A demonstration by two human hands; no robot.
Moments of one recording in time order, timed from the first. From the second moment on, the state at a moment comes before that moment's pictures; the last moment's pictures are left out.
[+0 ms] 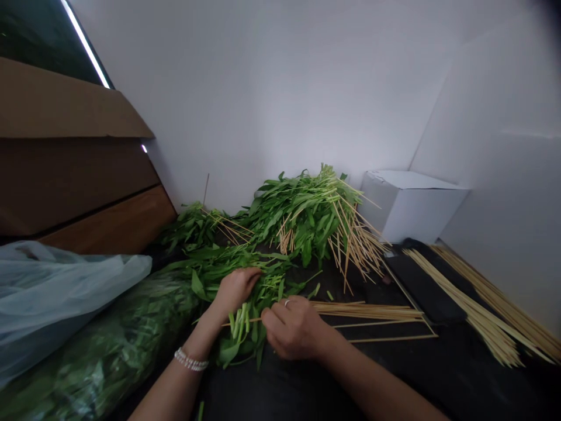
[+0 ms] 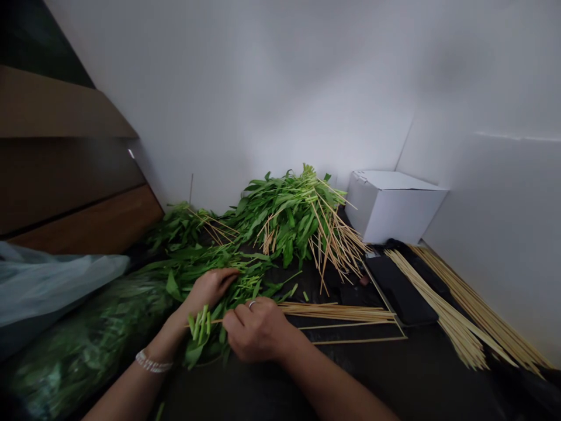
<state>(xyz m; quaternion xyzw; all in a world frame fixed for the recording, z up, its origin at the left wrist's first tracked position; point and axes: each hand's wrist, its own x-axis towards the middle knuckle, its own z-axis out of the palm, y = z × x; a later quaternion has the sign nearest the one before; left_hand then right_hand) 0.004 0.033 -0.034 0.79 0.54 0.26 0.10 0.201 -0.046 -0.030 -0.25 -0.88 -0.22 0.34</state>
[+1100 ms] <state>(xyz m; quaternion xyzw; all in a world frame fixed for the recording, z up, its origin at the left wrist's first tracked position) 0.015 0.026 -0.020 0.64 0.49 0.56 0.20 0.209 -0.028 -0.038 -0.45 -0.80 -0.19 0.34</state>
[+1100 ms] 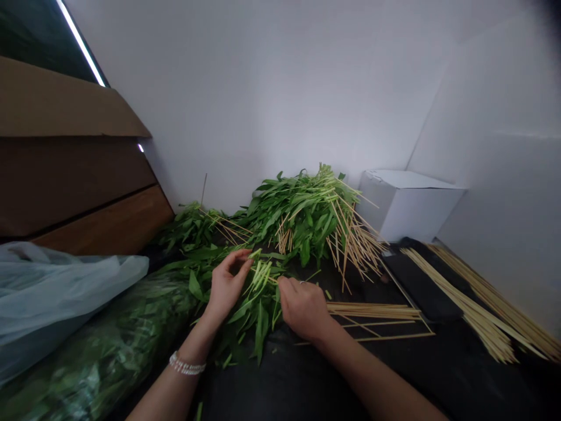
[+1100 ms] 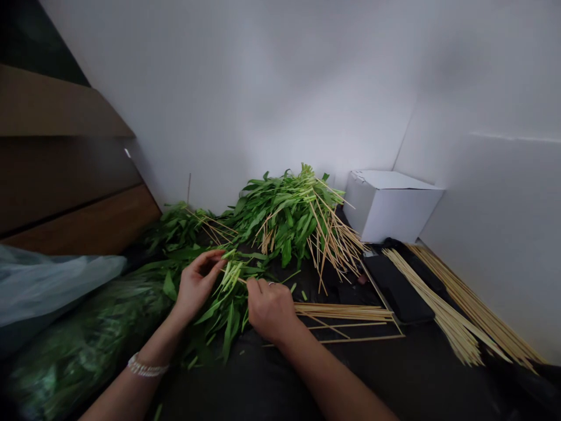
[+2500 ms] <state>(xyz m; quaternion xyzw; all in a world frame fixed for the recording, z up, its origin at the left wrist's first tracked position) 0.022 0.025 -0.018 0.43 0.45 0.56 0.54 0.213 -0.024 -0.039 -0.52 -0.80 -0.16 0.27</state>
